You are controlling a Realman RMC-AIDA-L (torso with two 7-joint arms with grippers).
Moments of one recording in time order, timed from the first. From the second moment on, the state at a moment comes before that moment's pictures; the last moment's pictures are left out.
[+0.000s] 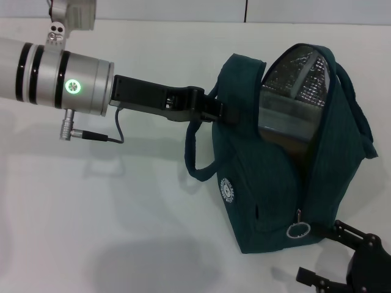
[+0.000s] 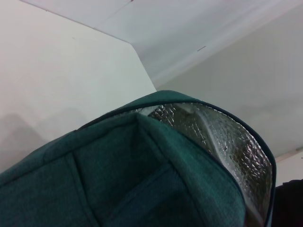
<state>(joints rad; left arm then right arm) -0.74 -2.06 0.82 0.68 2.00 1.69 -2.35 0.22 2.01 -1.28 -0.21 -1.31 -1.67 0.72</state>
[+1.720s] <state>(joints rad) -0.74 -2.07 0.82 0.68 2.00 1.69 -2.34 0.27 2.02 -1.31 -0.21 -1.31 -1.62 0.73</state>
